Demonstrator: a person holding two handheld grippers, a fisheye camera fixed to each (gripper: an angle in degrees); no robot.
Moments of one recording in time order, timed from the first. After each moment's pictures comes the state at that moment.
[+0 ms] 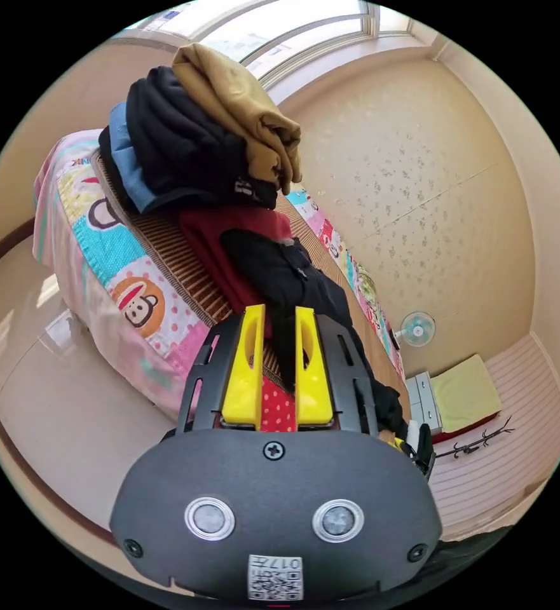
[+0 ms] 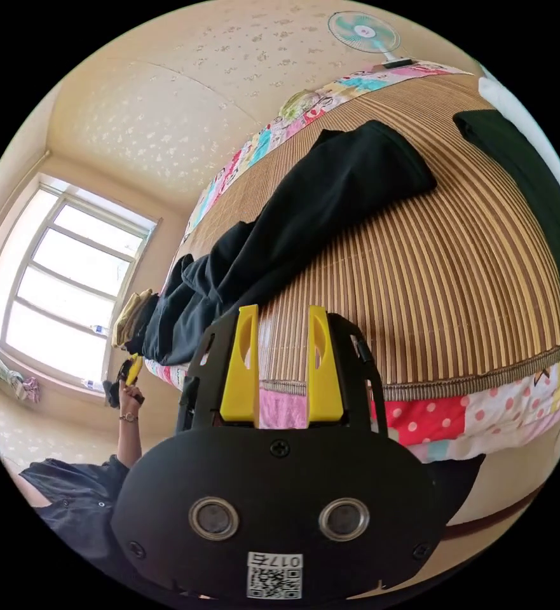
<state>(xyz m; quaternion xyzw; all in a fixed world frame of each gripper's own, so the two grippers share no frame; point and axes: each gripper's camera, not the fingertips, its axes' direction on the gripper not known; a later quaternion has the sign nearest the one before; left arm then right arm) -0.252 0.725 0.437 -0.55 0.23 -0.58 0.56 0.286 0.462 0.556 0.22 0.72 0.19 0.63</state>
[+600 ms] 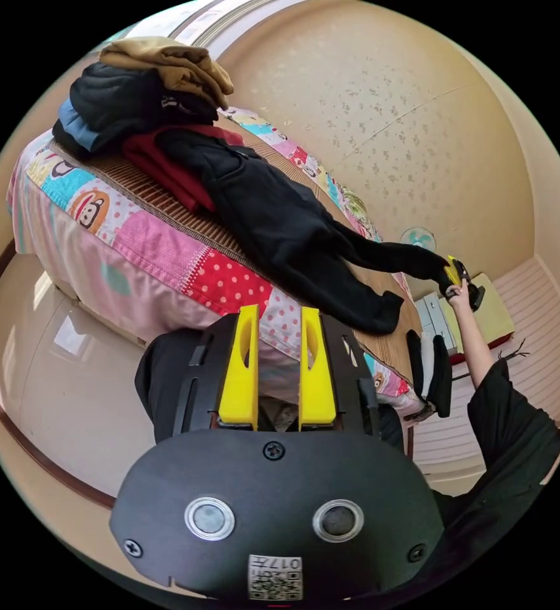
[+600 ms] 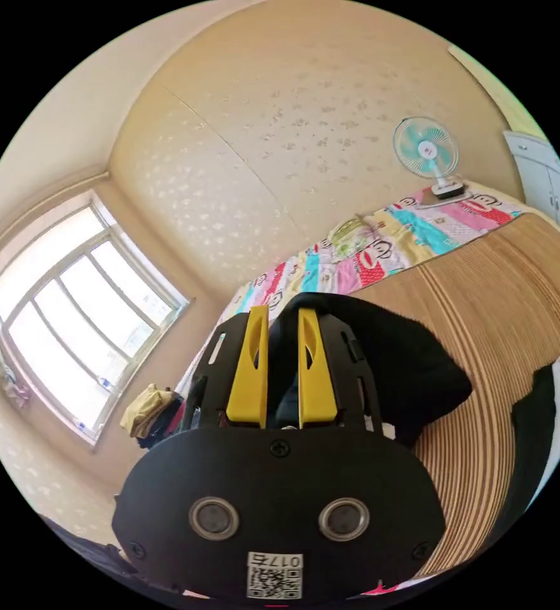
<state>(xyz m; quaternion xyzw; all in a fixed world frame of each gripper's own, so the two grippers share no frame) -0.186 0.636 0.347 -0.61 0.36 -0.46 0.53 0.225 0.142 0.558 0.23 0.69 -0.01 0.68</state>
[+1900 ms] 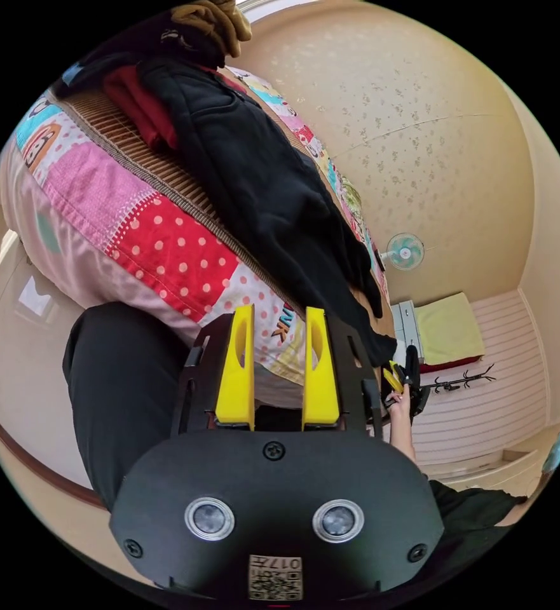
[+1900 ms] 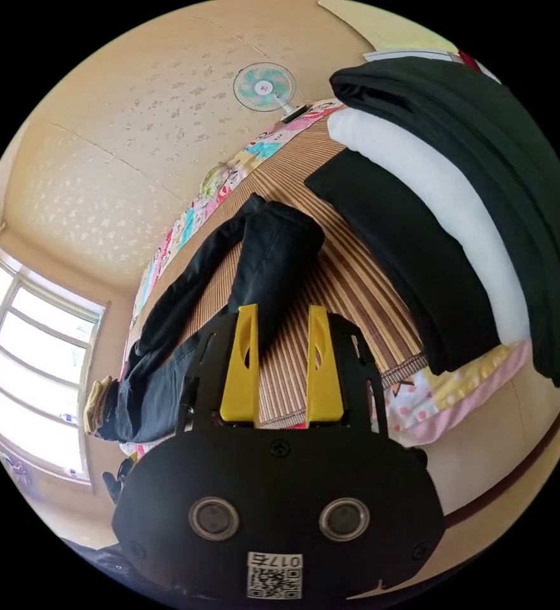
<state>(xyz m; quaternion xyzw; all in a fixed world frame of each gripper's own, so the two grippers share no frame) -0.156 0.677 0.339 -0.62 0.37 -0.53 0.44 0.238 0.468 0.576 0.33 0.77 0.19 0.51</state>
